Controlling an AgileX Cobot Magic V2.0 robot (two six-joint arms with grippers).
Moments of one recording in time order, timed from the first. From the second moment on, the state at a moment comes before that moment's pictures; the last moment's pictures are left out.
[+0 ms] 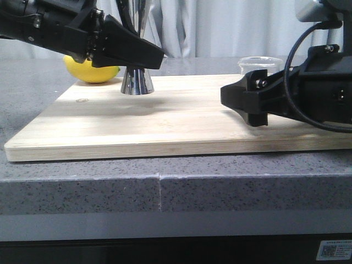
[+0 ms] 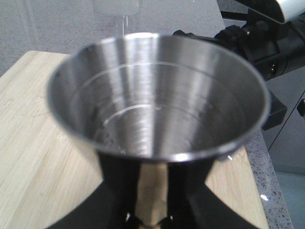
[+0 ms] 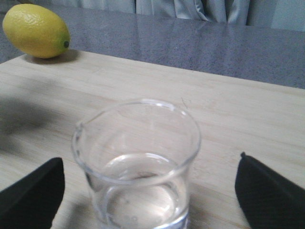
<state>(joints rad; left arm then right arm) -0.28 1.81 -1.16 -1.46 1.16 2.02 0.44 1.55 -0.39 -0.06 -0.95 0.00</state>
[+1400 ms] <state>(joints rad) -0.28 1.81 -1.16 -1.46 1.16 2.02 0.44 1.57 -0.43 -0.11 -0.94 0.00</state>
